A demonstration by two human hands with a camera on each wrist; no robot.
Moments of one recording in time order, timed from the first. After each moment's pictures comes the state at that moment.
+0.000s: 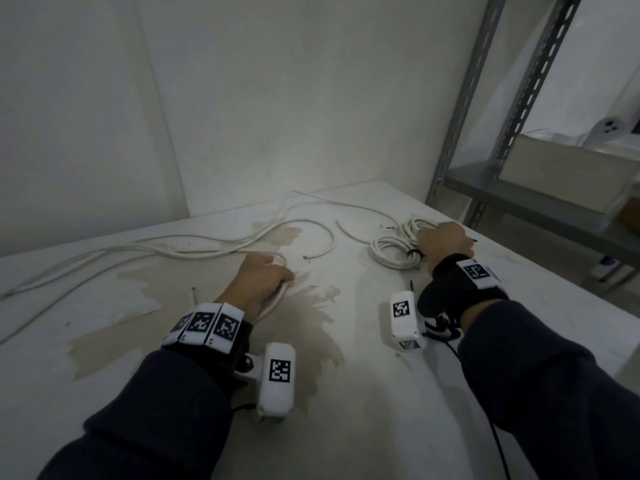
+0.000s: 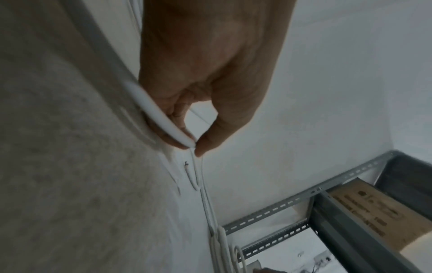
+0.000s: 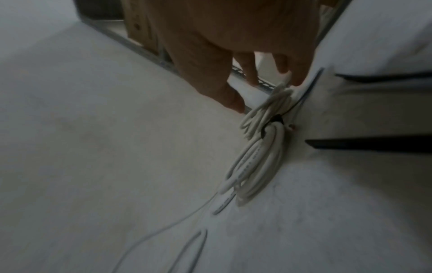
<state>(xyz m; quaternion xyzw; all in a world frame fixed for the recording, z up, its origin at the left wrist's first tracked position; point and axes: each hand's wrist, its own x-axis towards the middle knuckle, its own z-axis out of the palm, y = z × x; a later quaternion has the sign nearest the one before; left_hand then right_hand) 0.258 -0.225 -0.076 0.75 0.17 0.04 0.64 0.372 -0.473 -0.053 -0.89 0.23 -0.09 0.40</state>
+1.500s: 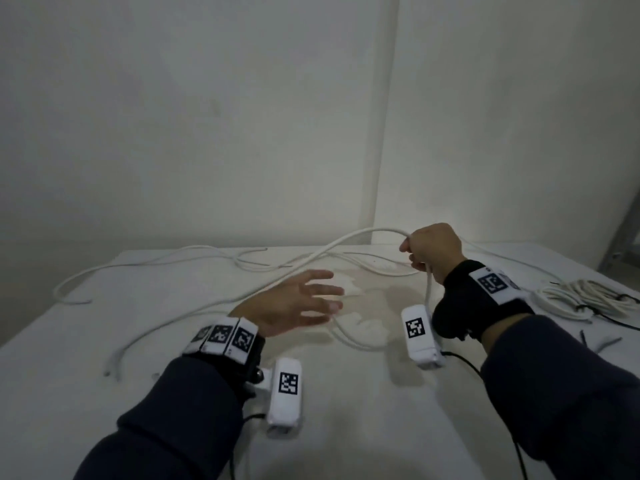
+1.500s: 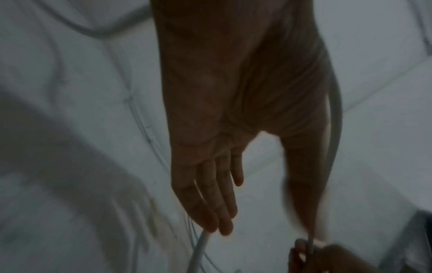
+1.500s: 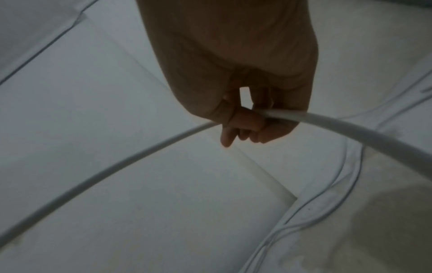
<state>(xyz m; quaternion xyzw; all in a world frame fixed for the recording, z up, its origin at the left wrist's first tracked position) 0.006 -0.075 -0.017 0.56 0.11 0.02 0.82 0.190 -0.240 0.030 -0.84 -0.15 0.06 0.52</state>
